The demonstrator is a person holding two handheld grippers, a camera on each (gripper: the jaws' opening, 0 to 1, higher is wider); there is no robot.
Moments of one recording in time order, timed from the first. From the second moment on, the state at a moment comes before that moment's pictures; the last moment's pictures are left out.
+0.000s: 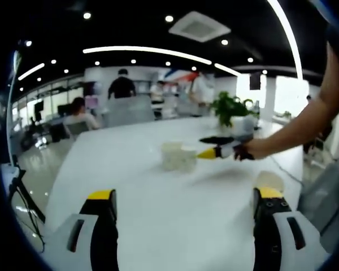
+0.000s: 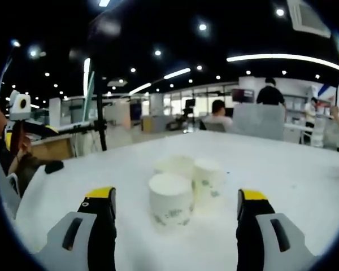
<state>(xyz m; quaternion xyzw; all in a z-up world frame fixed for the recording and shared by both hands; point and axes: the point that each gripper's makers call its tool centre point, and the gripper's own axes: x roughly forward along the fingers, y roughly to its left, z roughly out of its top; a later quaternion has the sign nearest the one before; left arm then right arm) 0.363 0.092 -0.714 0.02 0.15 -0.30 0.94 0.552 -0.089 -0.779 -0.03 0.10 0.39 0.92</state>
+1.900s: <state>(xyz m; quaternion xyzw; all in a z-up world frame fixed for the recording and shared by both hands) 0.361 0.093 -0.712 0.04 0.15 -0.29 0.94 0.558 -0.084 -0.778 -0.04 0.17 0.38 0.91</state>
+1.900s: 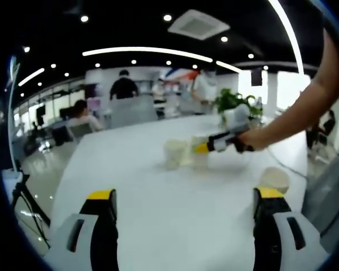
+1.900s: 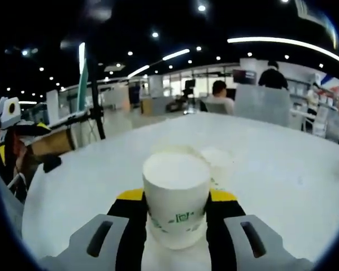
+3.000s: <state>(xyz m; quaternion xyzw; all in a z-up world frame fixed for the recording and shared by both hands) 0.359 0.099 -0.705 0.03 0.17 -0.29 0.94 0.582 -0.096 -0.684 -0.06 0.15 0.39 0.91</state>
